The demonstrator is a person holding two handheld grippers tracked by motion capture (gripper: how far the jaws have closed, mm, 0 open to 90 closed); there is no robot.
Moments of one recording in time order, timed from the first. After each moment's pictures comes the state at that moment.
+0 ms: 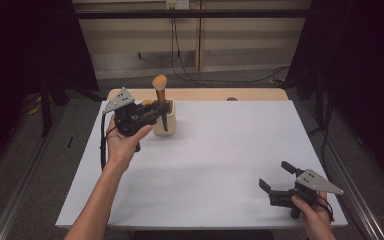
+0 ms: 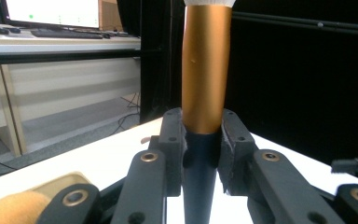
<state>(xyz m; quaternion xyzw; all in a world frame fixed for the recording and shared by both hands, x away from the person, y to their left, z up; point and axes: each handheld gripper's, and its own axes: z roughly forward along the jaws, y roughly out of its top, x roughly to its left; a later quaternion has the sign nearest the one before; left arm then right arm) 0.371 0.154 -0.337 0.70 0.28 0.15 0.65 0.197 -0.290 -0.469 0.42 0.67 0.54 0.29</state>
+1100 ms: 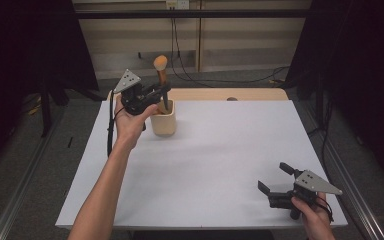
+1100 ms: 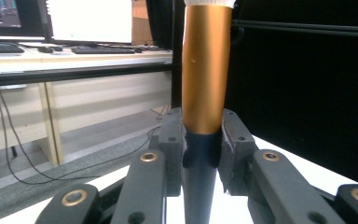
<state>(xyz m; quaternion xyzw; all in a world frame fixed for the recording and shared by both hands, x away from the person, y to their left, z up) 0.429 0.144 -0.333 0.68 0.30 0.21 0.64 0.196 -0.289 -0.470 0.41 0.68 0.54 0.28</state>
